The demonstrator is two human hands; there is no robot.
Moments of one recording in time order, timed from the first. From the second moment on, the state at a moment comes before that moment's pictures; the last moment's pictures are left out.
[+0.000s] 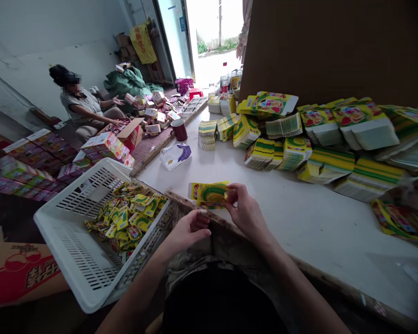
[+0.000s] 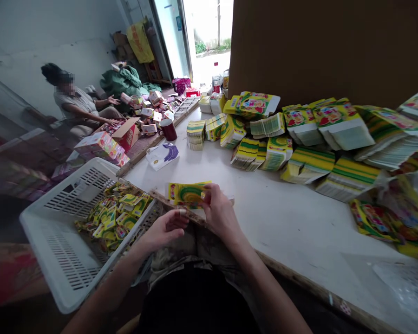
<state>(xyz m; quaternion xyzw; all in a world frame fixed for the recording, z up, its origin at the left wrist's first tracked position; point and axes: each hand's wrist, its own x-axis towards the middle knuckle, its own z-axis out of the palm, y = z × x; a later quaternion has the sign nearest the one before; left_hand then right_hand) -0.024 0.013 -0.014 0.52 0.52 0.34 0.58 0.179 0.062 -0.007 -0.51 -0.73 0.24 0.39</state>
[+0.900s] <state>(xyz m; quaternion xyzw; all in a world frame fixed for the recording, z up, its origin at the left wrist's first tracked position) 0.007 0.013 -0.005 0.38 0.45 0.60 0.54 0.158 0.013 -0.008 -0.34 -0.51 0.63 0.47</state>
